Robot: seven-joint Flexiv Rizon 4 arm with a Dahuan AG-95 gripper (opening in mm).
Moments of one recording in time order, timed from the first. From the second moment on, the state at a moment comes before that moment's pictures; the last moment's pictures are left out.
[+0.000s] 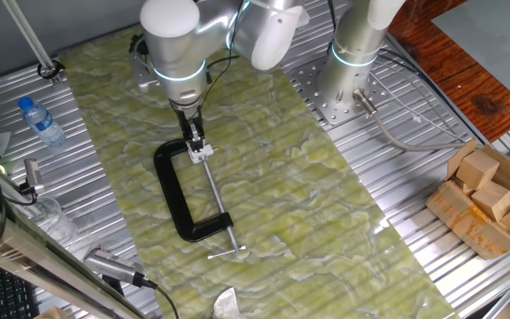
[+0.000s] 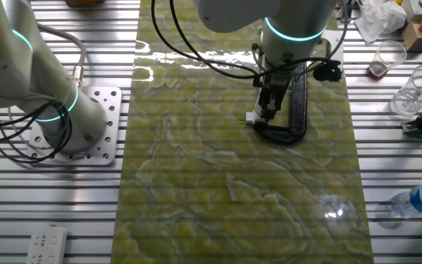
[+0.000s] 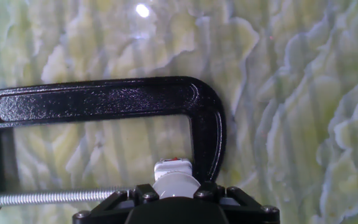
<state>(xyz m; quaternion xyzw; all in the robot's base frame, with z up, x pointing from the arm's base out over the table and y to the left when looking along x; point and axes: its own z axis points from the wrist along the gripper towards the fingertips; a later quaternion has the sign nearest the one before) 0.495 0.016 0.077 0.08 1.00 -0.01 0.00</state>
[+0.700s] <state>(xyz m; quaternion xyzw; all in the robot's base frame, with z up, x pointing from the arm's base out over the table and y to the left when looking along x) 0.494 0.017 0.077 0.03 1.00 -0.02 0.00</state>
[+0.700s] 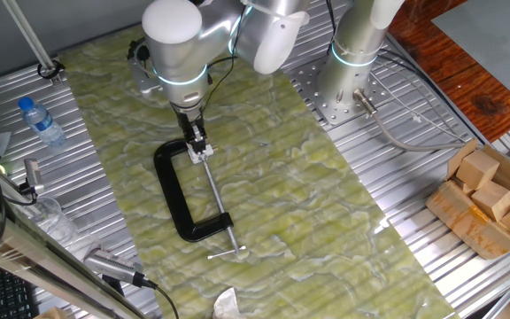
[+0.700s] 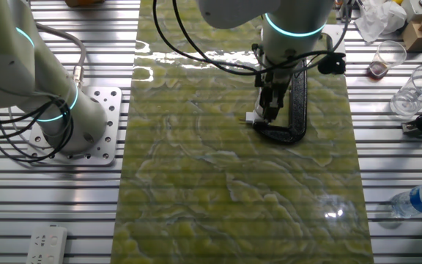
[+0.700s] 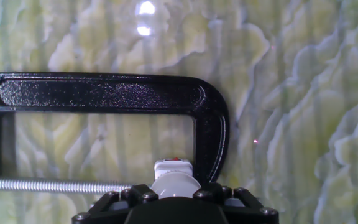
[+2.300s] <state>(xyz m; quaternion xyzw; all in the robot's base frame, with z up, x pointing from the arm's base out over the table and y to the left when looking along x) 0.495 0.017 0.084 -0.41 0.91 -0.01 0.01</state>
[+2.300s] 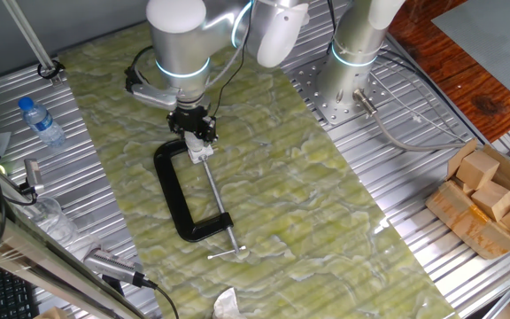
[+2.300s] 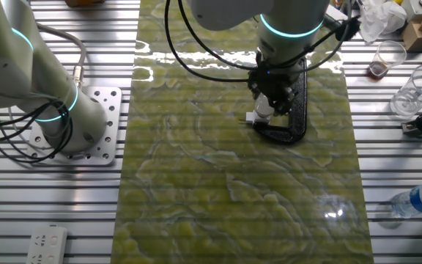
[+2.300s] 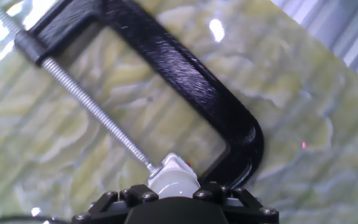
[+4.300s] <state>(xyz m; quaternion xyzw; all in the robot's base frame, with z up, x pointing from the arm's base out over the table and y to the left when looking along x) 0.499 0.019 0.079 -0.44 0.90 -0.01 0.02</state>
